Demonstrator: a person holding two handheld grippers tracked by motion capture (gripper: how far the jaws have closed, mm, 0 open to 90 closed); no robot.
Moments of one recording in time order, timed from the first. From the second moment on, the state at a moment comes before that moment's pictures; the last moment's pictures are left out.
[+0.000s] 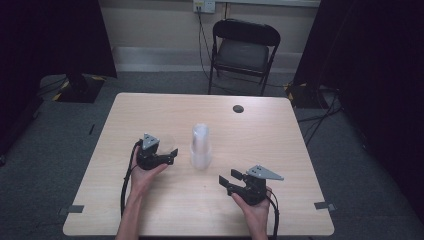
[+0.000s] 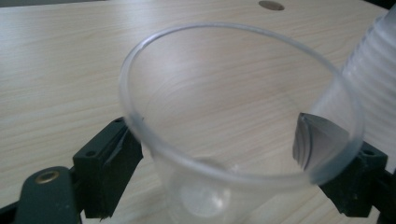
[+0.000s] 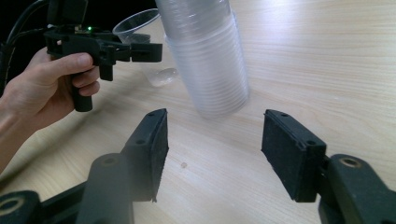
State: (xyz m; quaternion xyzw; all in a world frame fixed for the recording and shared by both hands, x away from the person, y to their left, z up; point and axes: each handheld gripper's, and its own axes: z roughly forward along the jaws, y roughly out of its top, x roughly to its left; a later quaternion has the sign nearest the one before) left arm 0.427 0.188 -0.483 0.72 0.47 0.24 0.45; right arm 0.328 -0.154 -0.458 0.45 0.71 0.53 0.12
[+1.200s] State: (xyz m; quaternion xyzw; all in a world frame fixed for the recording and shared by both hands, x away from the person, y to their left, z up) left arm 0.337 0.199 -0.468 0.71 0.46 0.24 0.48; right arm 0.325 -0.176 -0.465 0.47 0.70 0.52 0.15
